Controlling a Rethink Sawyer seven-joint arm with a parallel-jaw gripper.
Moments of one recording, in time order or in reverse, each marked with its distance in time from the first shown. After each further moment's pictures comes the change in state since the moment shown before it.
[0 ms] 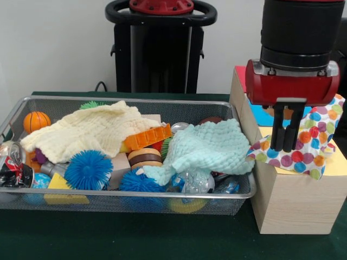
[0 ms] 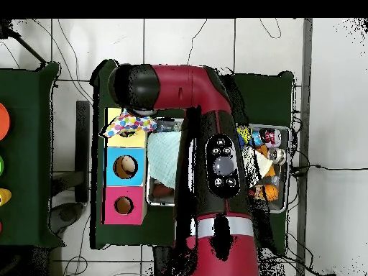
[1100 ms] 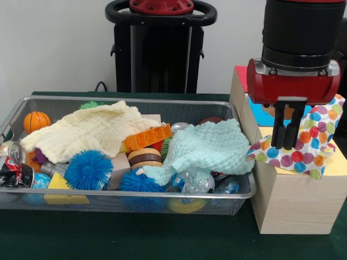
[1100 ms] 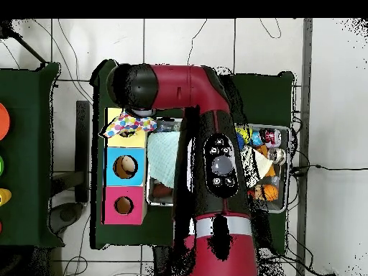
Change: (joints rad) arm 0.006 0.001 0.000 -0.003 0.000 0.021 0.000
